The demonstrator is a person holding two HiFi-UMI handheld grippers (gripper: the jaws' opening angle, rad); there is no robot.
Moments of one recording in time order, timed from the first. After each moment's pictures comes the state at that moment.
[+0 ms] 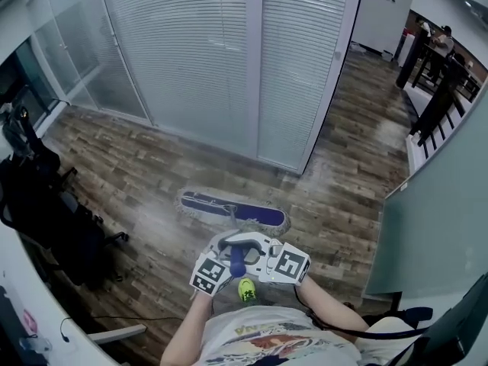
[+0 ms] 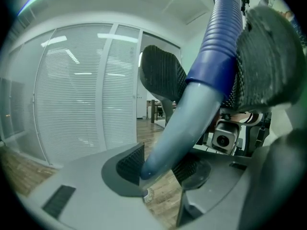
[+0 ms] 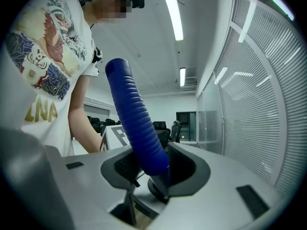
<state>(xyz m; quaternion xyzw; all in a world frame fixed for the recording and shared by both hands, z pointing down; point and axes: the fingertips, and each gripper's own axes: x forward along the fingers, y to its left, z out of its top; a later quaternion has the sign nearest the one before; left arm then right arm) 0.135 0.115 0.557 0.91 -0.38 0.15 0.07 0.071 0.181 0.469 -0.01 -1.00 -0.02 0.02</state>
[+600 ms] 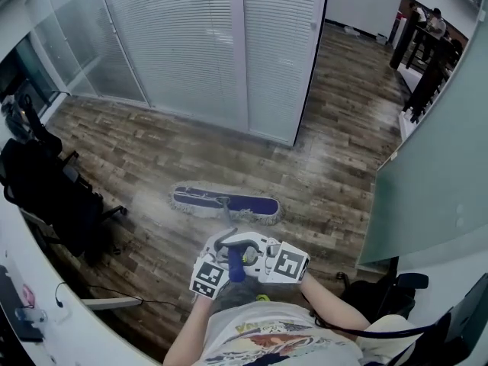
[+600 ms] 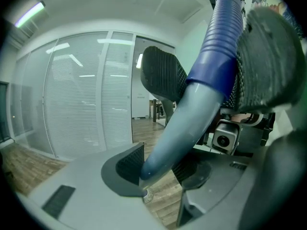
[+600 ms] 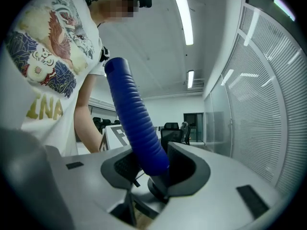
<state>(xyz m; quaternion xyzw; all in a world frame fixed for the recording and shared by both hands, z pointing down) 0.229 0.328 0.566 0.89 -0.41 0.15 0.07 0.171 0.399 0.475 -0.04 -1.00 -0.01 0.00</state>
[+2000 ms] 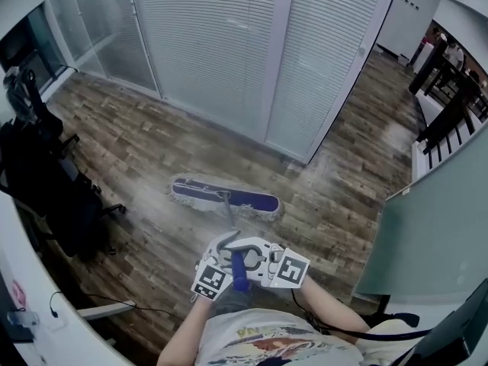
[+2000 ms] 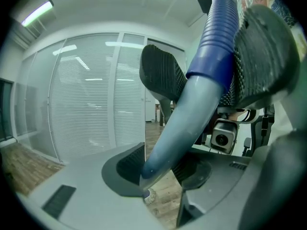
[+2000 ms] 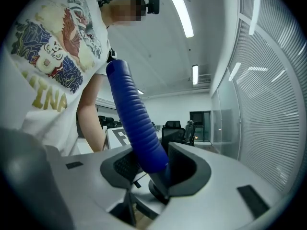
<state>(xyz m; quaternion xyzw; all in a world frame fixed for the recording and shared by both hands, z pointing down) 0.085 0.160 0.581 0.89 -0.44 0.13 0.06 0.031 0.238 0.502 -0.10 -0.99 -0.04 0.04</state>
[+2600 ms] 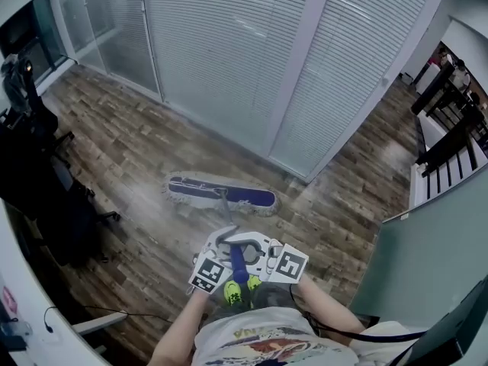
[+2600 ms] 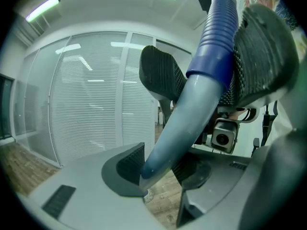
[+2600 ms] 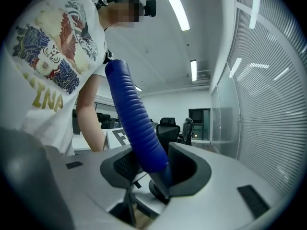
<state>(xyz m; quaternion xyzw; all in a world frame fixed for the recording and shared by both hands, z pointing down) -0.016 0.019 0.583 0.89 -0.44 0.11 0.05 -0.071 0.099 0.505 -0.11 -0.99 -0.06 0.05</state>
